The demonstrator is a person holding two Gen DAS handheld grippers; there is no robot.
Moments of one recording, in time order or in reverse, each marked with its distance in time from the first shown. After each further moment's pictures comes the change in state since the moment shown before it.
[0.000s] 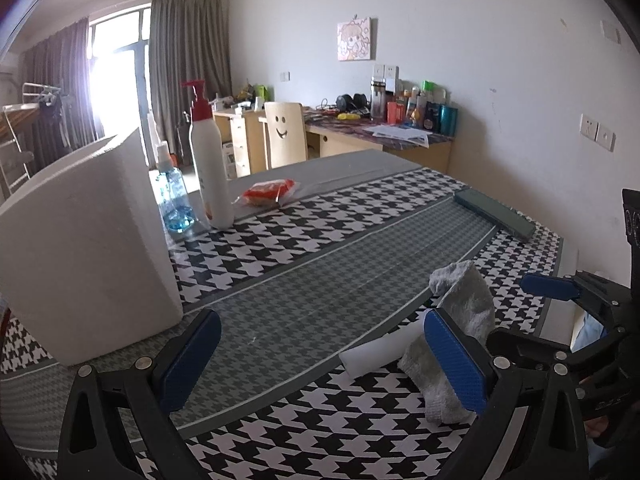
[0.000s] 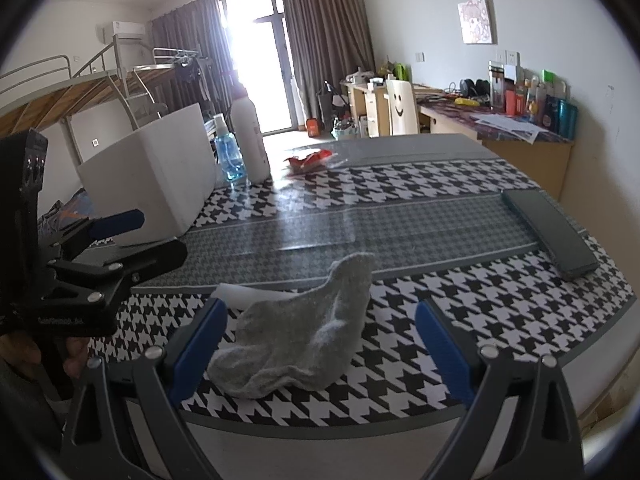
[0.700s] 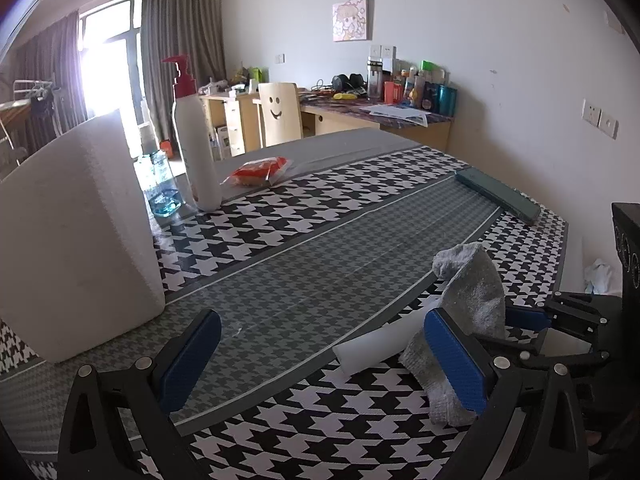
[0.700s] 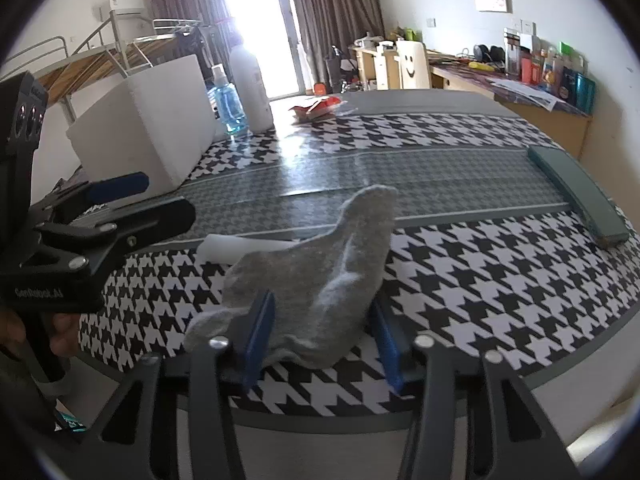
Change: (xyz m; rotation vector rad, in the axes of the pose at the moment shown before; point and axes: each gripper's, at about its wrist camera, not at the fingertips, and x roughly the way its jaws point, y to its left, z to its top) left arm 0.020 -0.006 -0.003 0.017 0.064 -0.012; right arm 0.027 0.000 -0.020 -0.011 0.127 0.010
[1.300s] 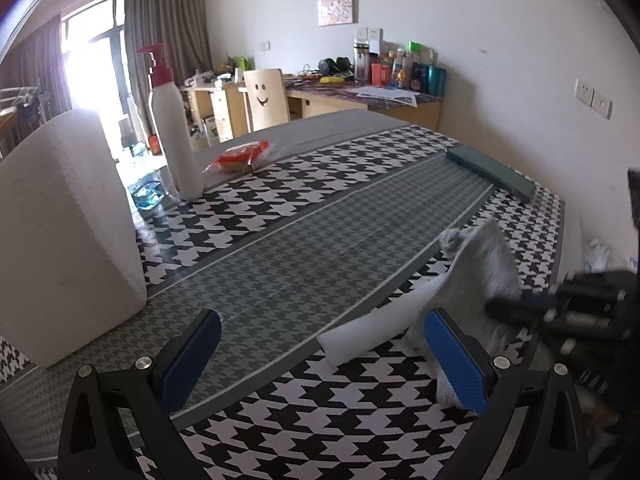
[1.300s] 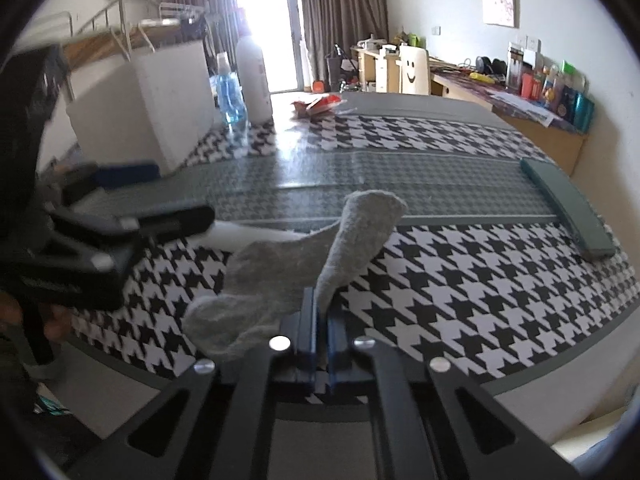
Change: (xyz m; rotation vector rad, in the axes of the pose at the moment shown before) left arm 0.014 -0.009 -0.003 0.045 0.062 -0.024; right arm -0.015 -0.001 -0.003 -0.039 -0.022 -0.003
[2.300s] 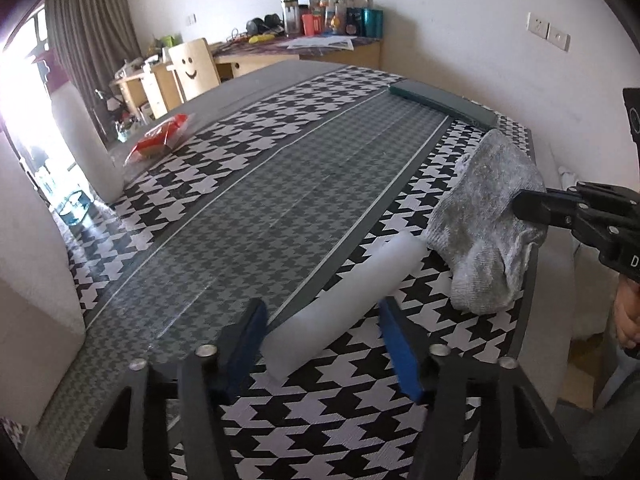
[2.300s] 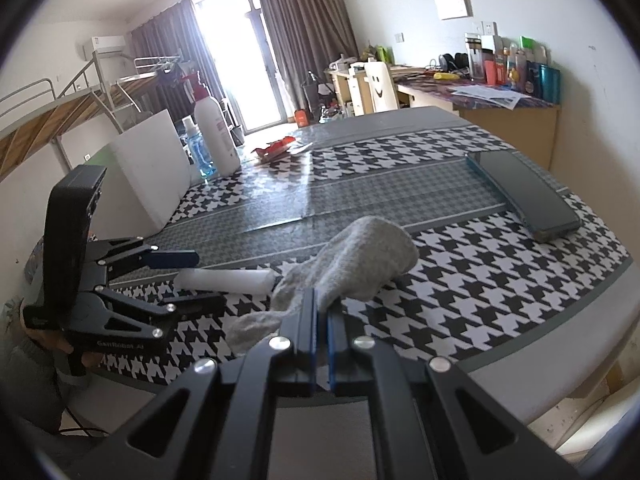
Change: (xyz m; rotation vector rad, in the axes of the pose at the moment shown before) left arm 0.043 -0.023 0.008 0.188 0.187 -0.149; right arm -0.030 -0.049 0.001 0.140 -0.077 0.016
